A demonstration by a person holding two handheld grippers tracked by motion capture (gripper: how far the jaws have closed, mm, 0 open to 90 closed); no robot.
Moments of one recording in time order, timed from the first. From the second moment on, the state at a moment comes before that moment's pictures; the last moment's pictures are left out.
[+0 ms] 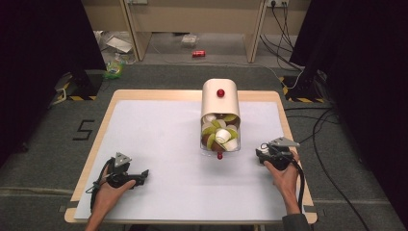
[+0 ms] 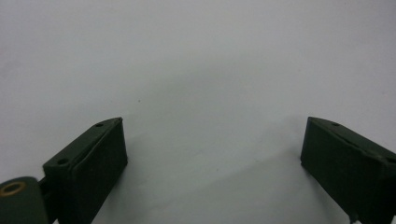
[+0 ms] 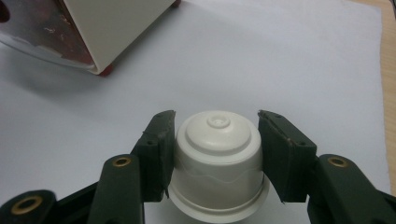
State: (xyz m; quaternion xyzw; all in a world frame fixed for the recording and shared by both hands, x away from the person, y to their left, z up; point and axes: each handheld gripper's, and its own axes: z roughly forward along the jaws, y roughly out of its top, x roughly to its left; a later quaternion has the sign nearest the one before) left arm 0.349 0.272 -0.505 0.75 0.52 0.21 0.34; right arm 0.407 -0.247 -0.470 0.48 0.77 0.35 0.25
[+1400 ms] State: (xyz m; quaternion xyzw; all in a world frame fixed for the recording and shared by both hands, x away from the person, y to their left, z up) left arm 0.349 0.272 -0.505 0.75 0.52 0.21 0.34; right arm 0.409 -0.247 -0.476 0.49 0.78 0.33 0.22
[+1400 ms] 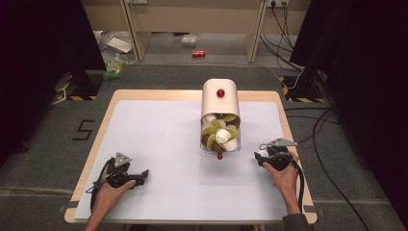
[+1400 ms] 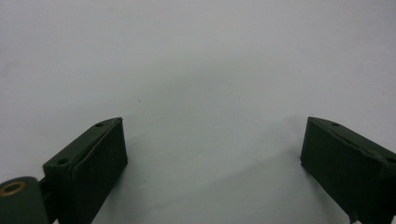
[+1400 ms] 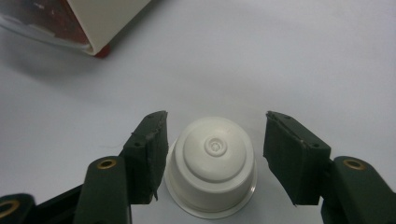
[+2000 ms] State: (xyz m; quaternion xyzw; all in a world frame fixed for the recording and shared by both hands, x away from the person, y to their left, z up) left arm 0.349 0.272 -0.506 0.75 0.52 0.21 0.35; right arm 0.394 -0.250 -0.455 0.49 0.74 0.39 0.23
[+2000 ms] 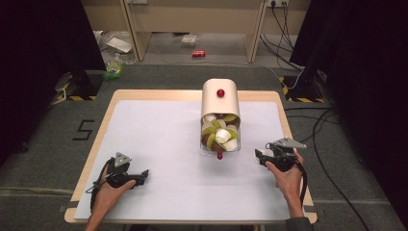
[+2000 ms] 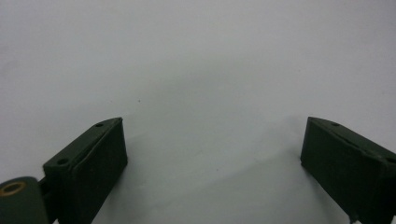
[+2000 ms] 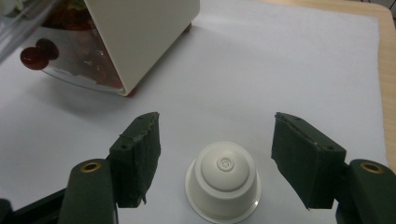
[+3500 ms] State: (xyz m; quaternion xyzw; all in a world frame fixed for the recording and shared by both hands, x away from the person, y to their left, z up) left arm 0.349 0.272 -0.506 0.75 0.52 0.21 0.34; right arm 0.349 -0.238 -0.435 0.45 0.75 0.43 0.22
